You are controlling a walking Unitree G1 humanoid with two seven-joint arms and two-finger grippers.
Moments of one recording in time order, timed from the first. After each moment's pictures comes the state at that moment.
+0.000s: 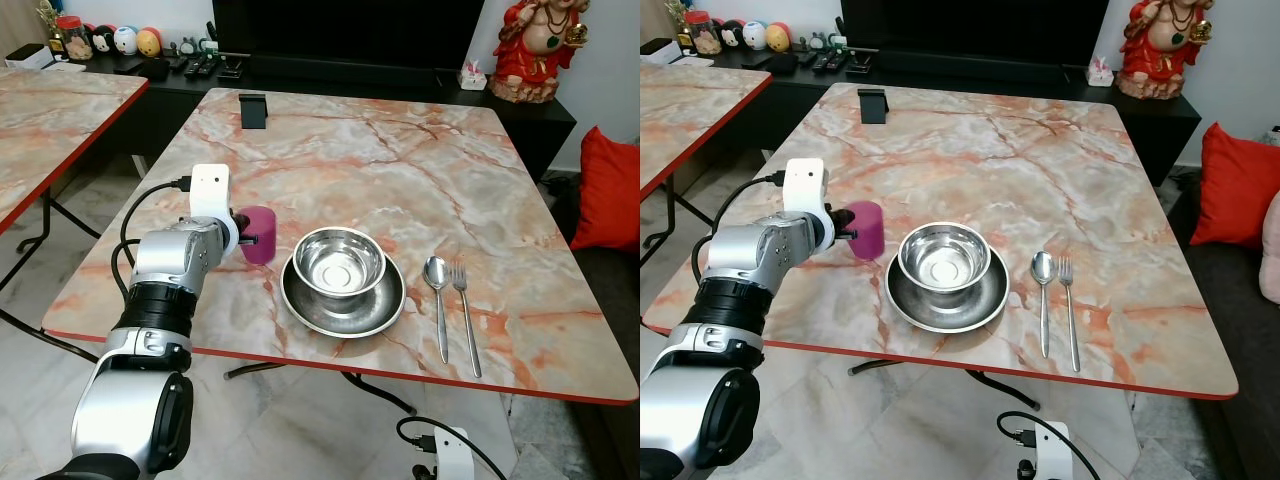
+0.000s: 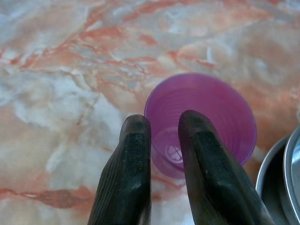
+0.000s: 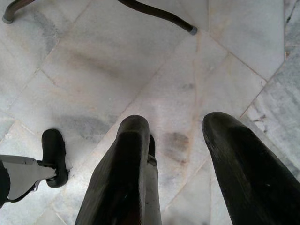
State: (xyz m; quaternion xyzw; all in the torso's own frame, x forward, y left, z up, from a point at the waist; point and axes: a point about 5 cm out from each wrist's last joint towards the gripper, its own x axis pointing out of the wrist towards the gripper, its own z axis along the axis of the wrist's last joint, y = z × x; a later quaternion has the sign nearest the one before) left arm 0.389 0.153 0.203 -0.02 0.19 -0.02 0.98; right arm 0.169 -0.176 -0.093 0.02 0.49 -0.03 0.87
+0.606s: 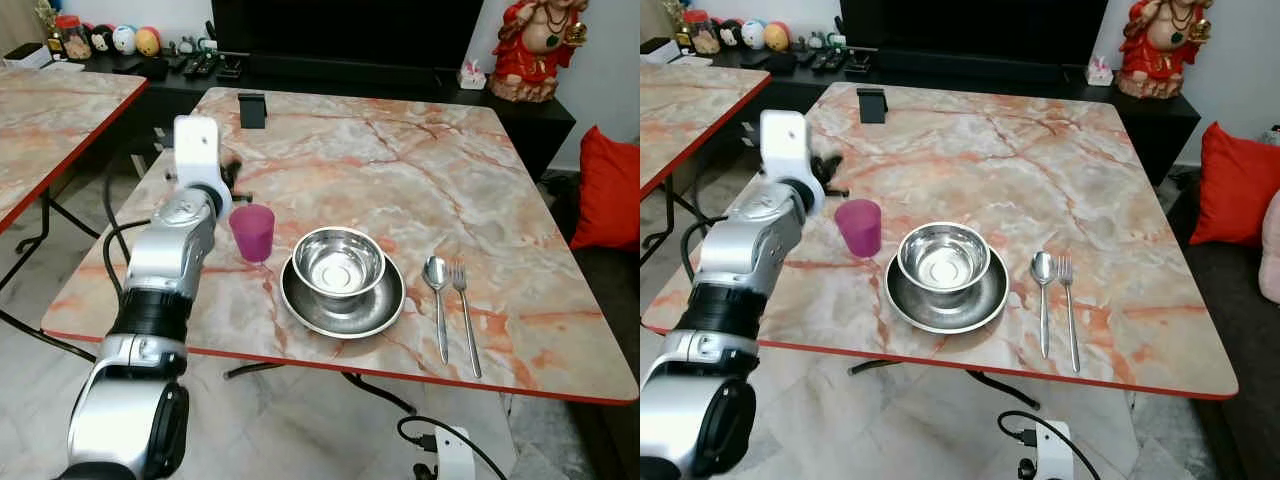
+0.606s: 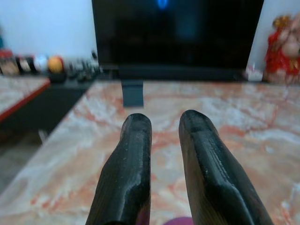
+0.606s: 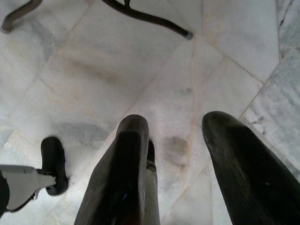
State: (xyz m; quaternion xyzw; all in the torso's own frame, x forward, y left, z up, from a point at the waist) left arm 0.377 0.156 0.252 0.02 -0.10 -0.04 0.99; right arm 0.171 -0.178 -0.091 0.02 0.48 -0.05 0.88
